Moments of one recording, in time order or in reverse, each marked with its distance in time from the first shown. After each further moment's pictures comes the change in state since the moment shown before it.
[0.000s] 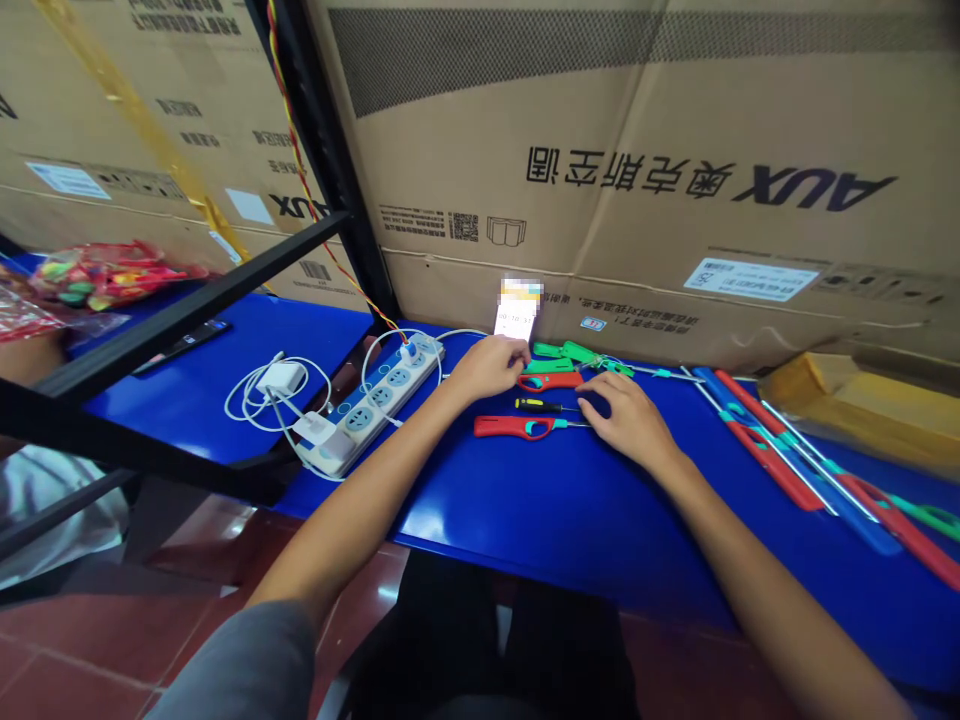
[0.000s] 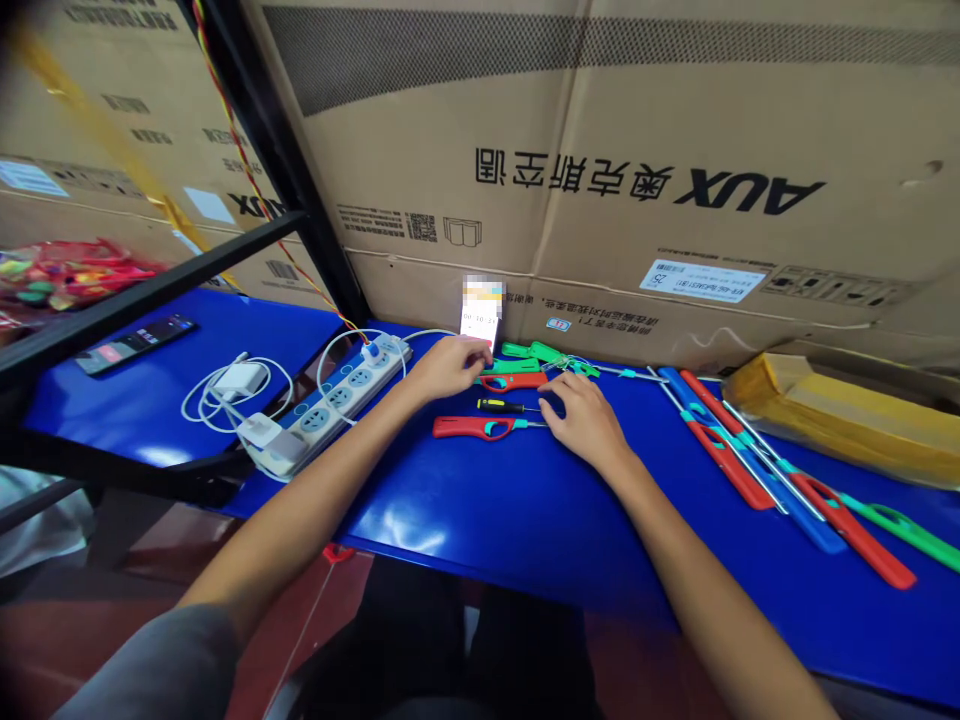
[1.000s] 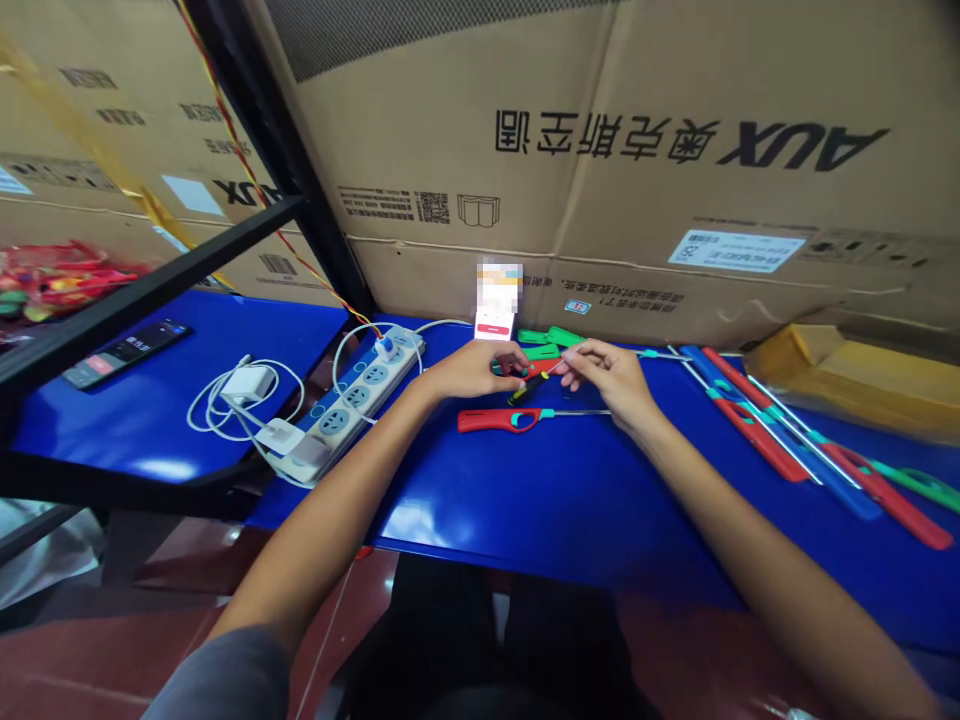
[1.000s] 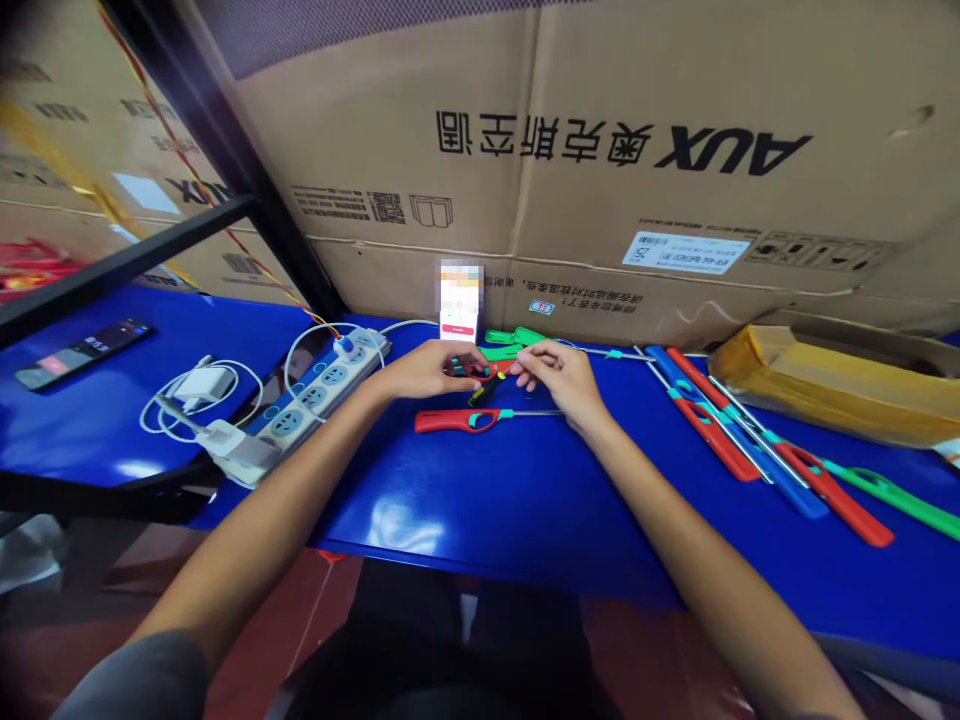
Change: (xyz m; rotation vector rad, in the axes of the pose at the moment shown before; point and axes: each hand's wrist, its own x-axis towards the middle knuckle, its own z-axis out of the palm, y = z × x) left_hand -0.010 0.008 -0.006 -0.365 -0.291 0.075; right_hand 0.036 -0.022 -0.006 1.059 0.103 0.468
